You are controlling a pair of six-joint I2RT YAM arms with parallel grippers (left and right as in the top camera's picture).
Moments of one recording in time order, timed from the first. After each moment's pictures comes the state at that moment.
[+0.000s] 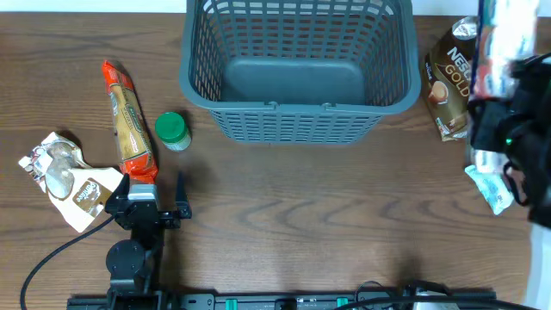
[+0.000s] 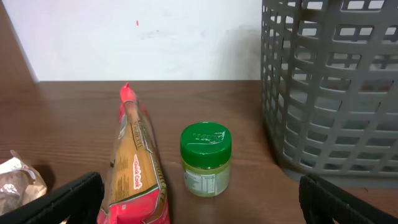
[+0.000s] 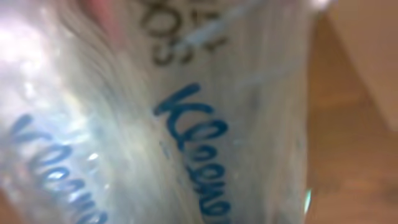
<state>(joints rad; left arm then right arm) -0.02 0.01 0.02 -0.12 -0.03 0.01 -0.16 1.18 1.66 -1.18 0.01 0.01</state>
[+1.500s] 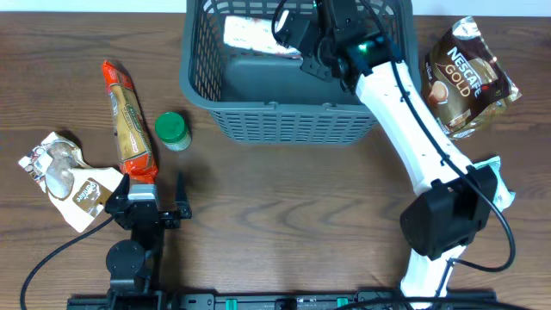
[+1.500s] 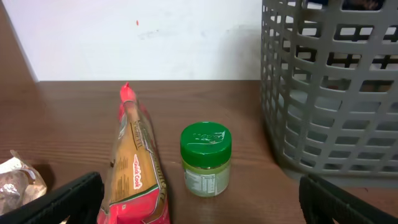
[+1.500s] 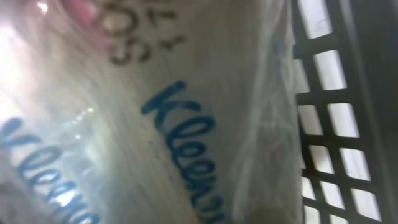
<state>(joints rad) -0.02 0.01 0.02 -0.12 -0.03 0.01 0.41 1.99 1.93 -0.79 0.09 -0.79</state>
